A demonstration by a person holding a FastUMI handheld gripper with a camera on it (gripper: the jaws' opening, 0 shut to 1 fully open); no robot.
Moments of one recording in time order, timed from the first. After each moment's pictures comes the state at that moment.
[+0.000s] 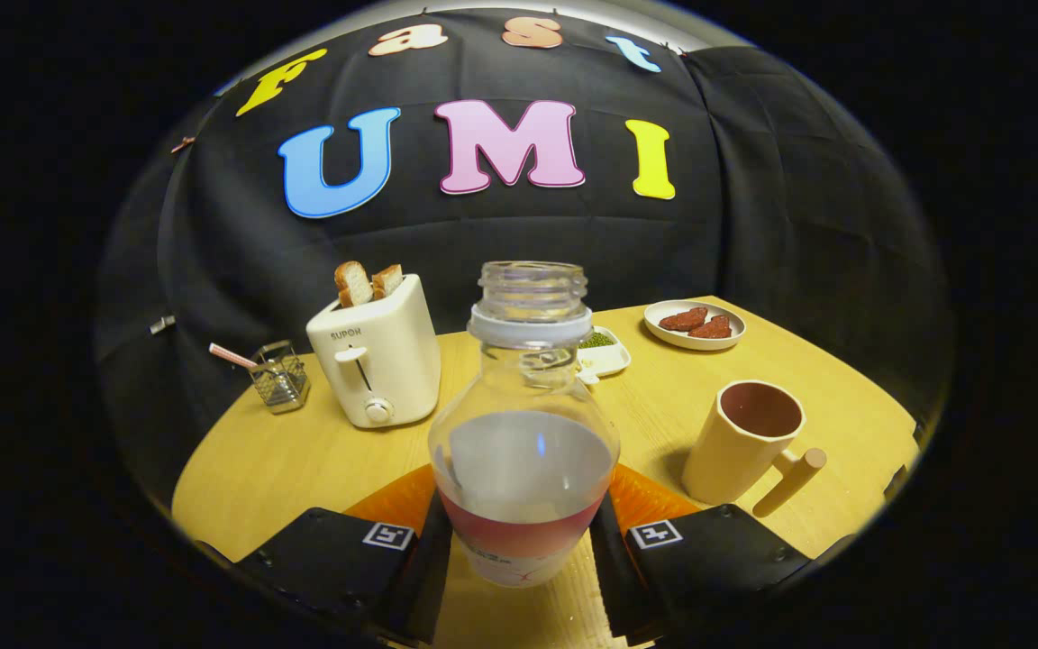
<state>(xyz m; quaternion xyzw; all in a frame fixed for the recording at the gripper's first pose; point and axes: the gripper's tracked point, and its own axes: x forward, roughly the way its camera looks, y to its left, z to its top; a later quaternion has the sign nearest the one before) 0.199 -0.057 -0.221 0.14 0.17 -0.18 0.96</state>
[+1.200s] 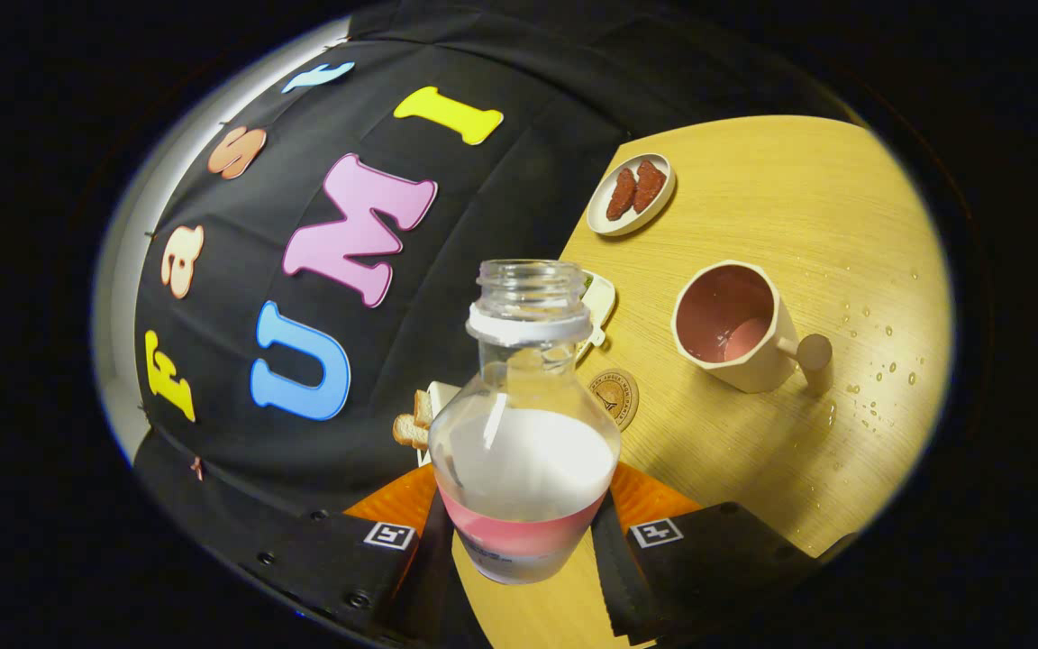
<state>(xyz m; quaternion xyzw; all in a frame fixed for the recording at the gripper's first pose) 0.182 -0.130 -0.165 0.59 0.12 -0.15 0.79</state>
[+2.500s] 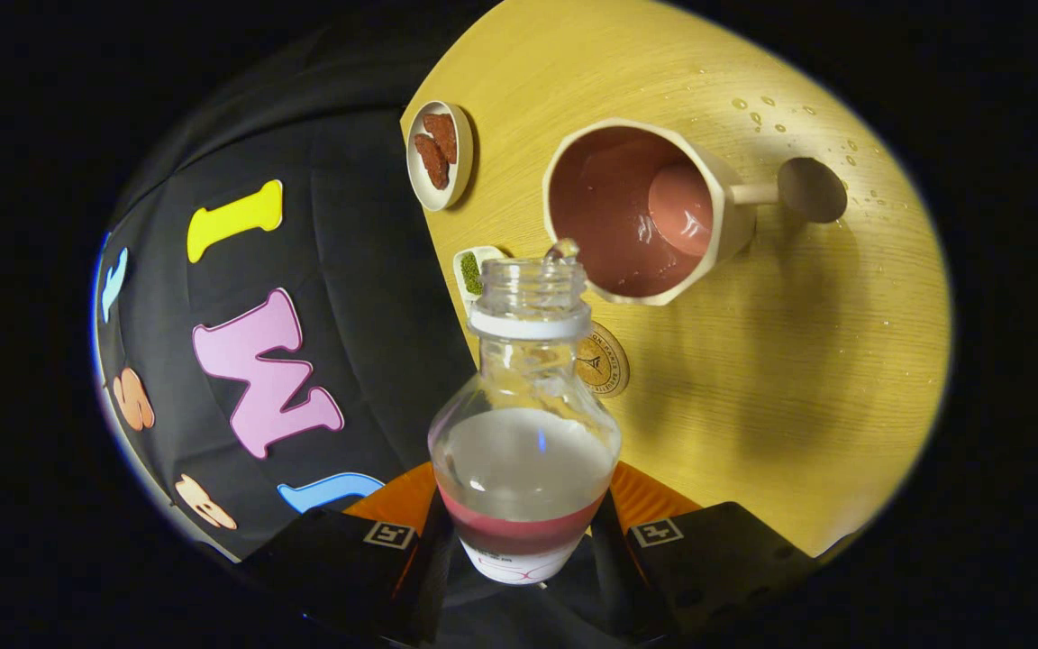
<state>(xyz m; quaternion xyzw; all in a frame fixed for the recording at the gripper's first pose) 0.228 -0.143 -0.202 0.82 0.16 -0.20 0.50</state>
